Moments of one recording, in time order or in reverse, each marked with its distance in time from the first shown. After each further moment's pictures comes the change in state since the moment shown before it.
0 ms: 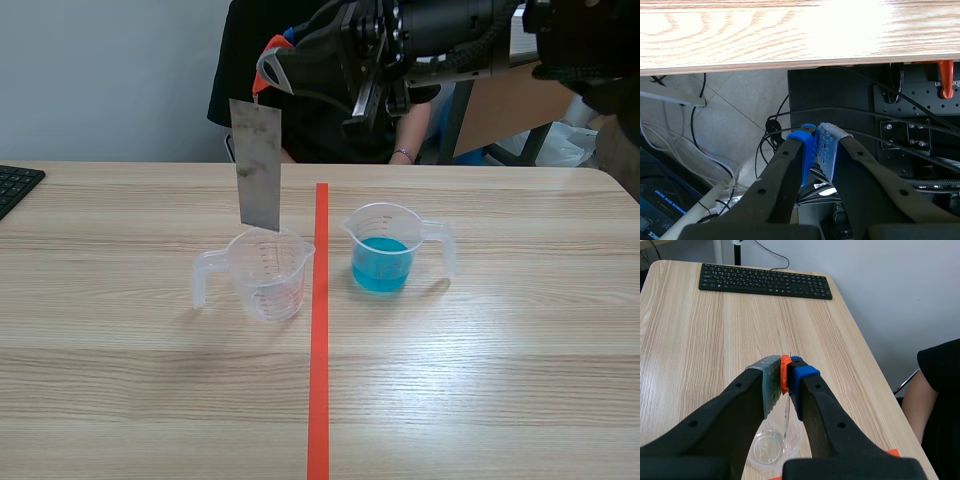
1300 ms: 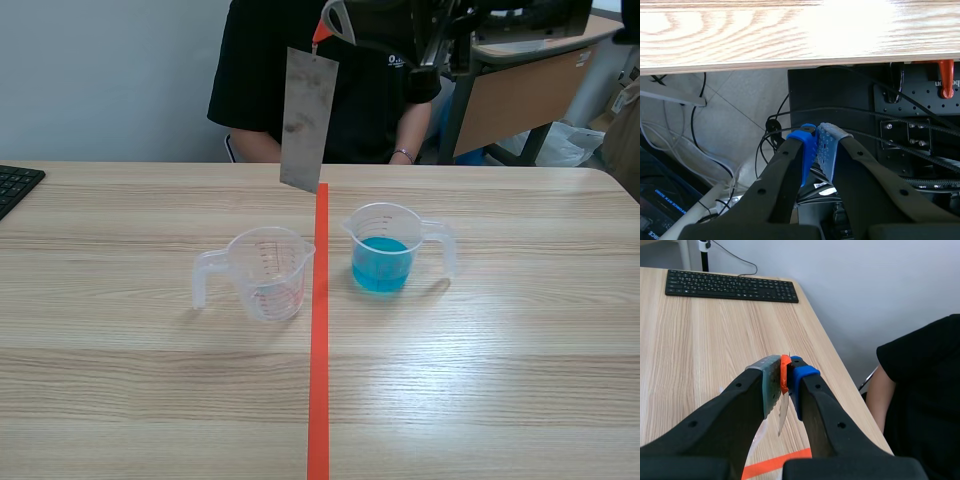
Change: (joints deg) left arm 0.0 0.0 0.0 0.0 0.0 0.0 0.0; right arm 0.2 5.3 5.3 0.0 0.9 0.0 3.3
